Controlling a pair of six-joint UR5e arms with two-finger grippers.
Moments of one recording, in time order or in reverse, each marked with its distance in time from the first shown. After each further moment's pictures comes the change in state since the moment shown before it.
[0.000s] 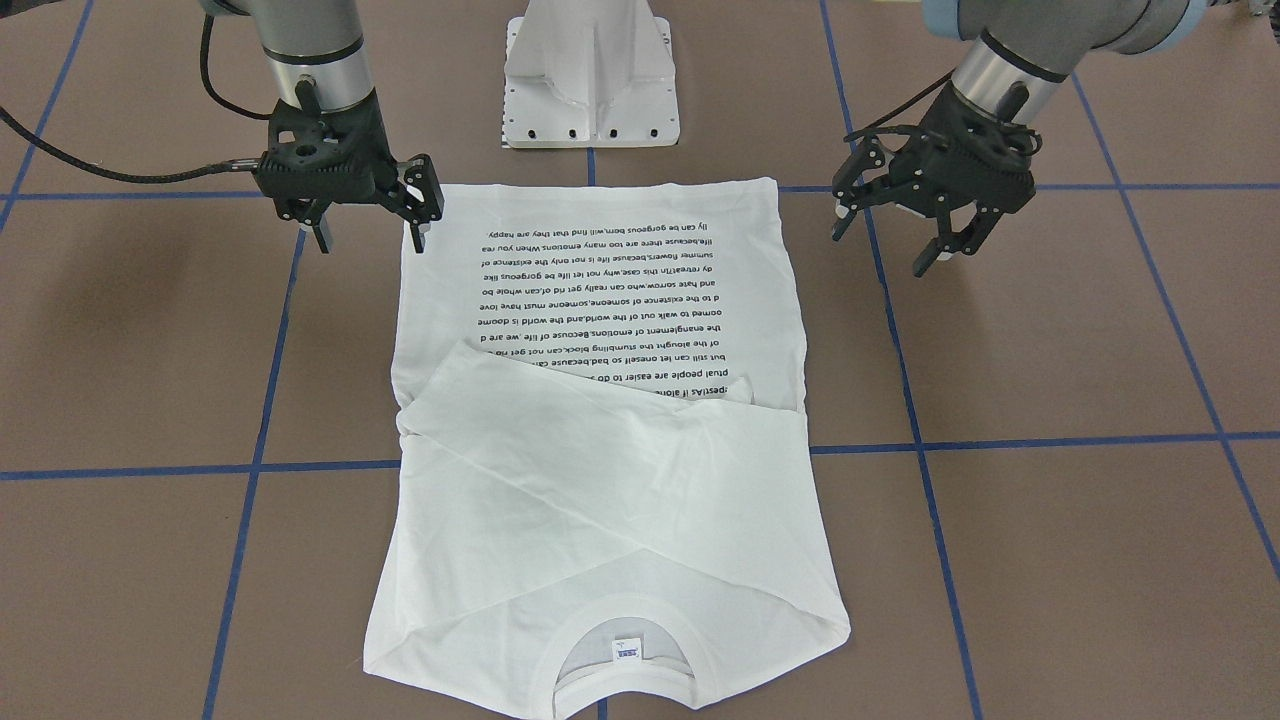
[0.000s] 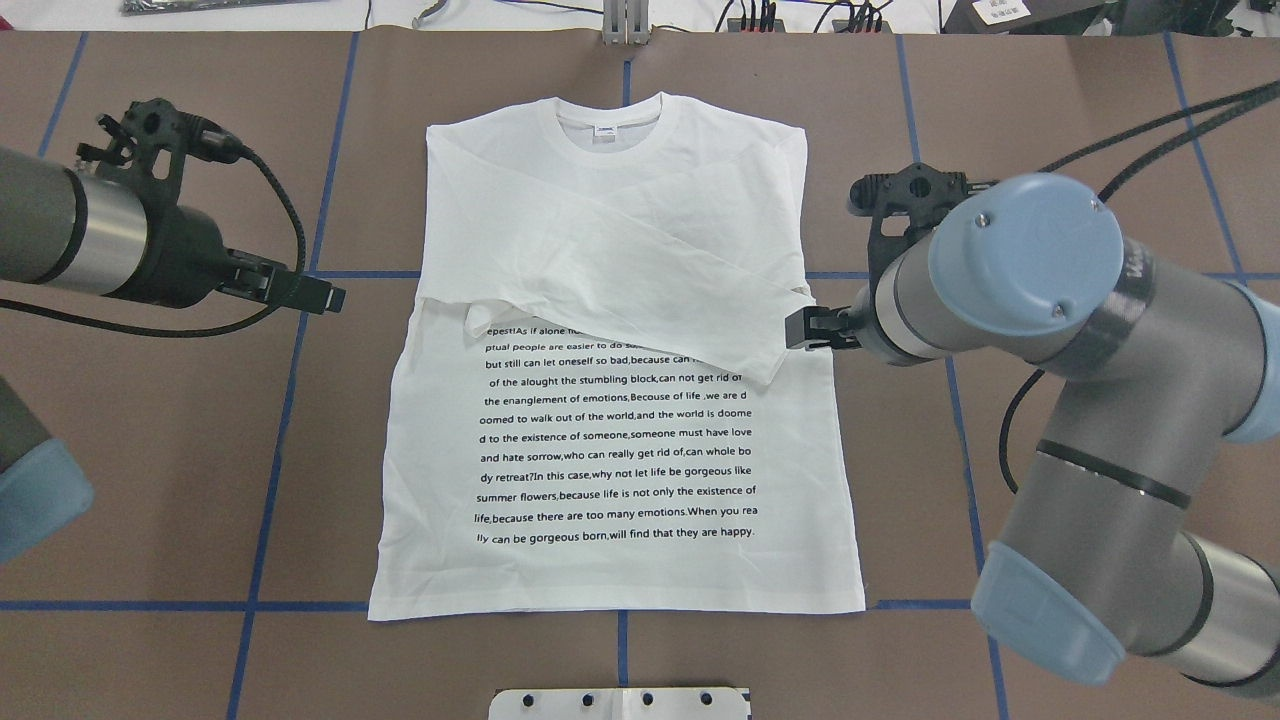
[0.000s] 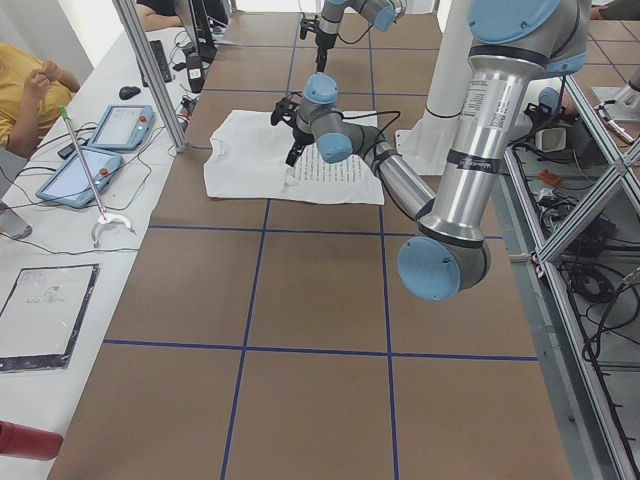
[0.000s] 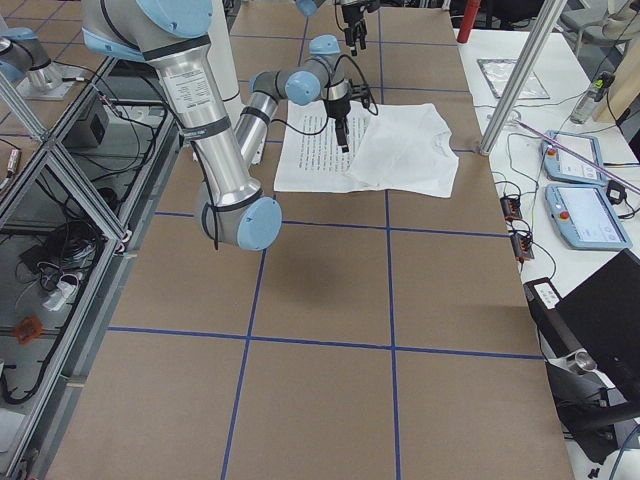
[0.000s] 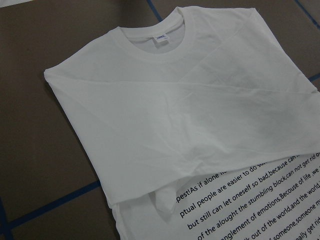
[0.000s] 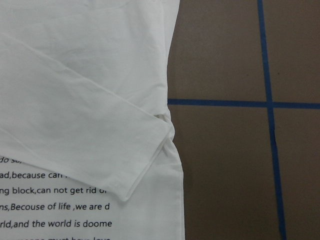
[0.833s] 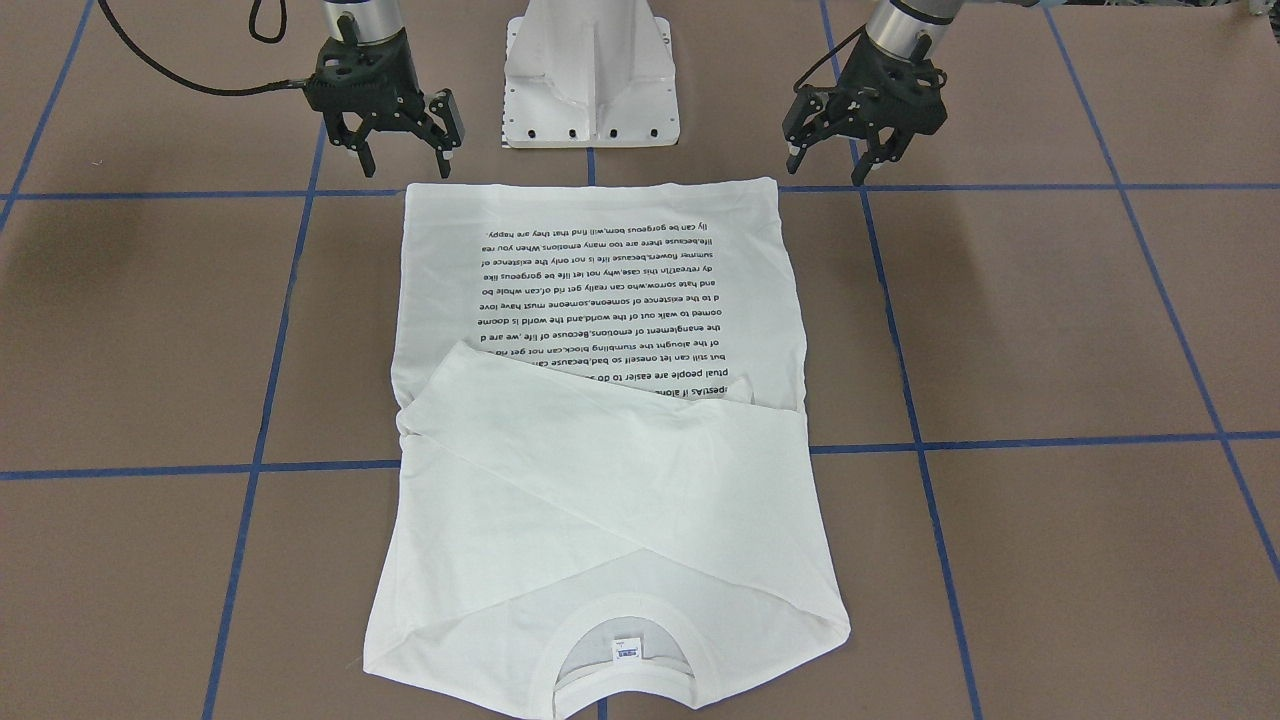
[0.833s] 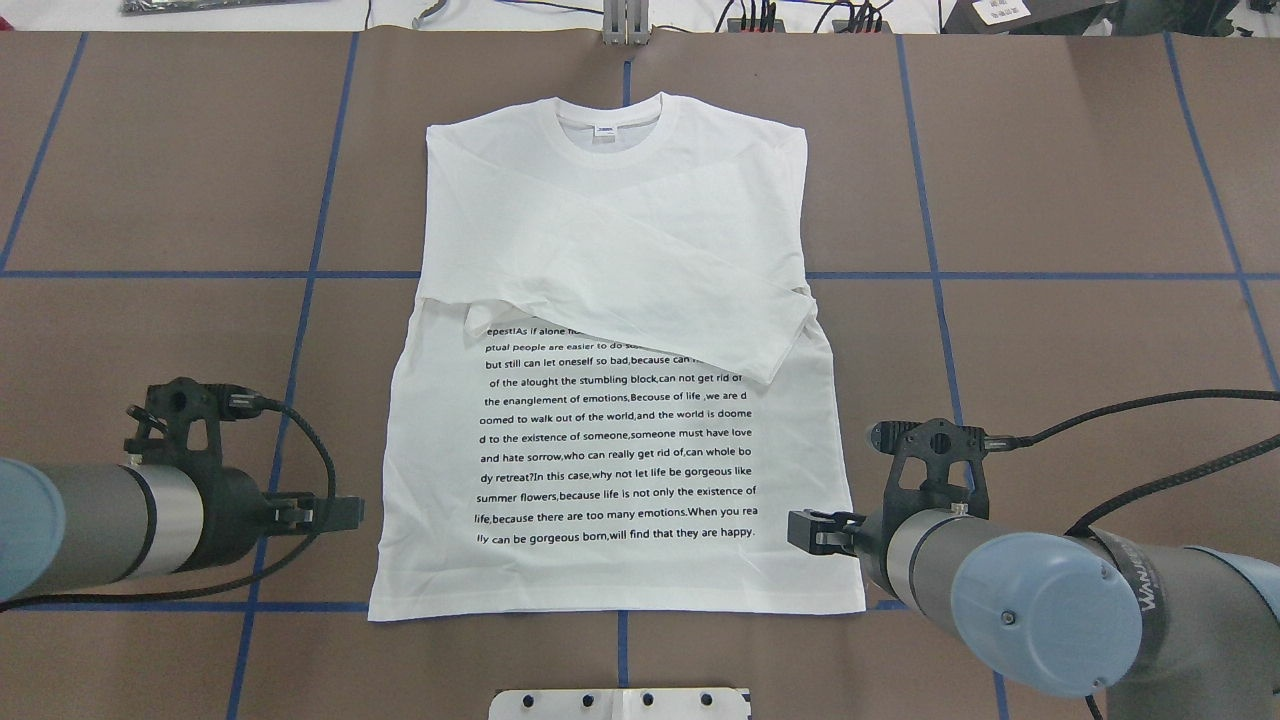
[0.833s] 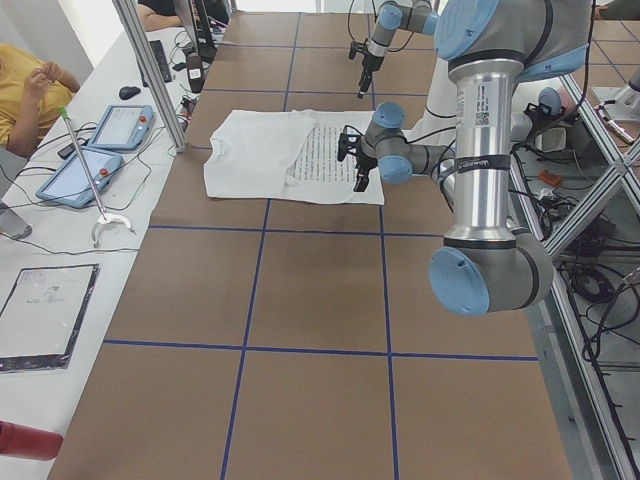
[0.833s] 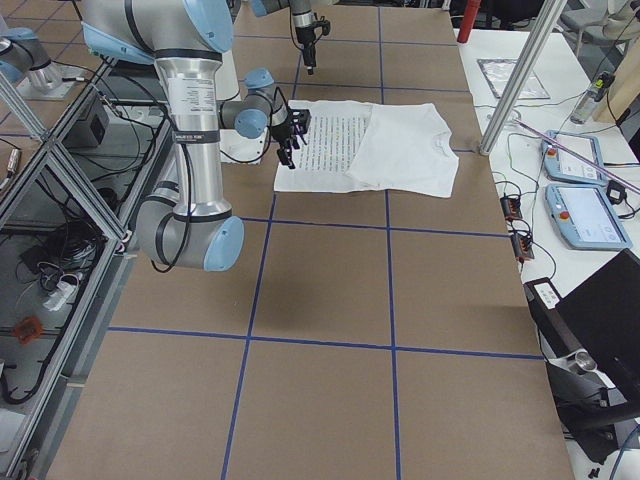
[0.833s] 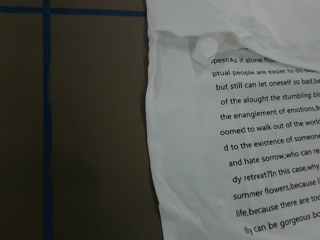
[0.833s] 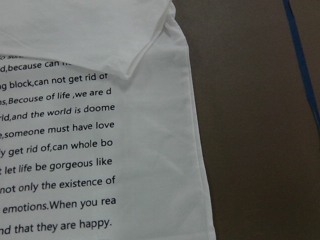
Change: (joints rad) left arm 0.481 0.200 -0.117 -0.035 0.375 -0.521; right arm -0.355 -0.240 0.128 0.136 -0.271 0.315
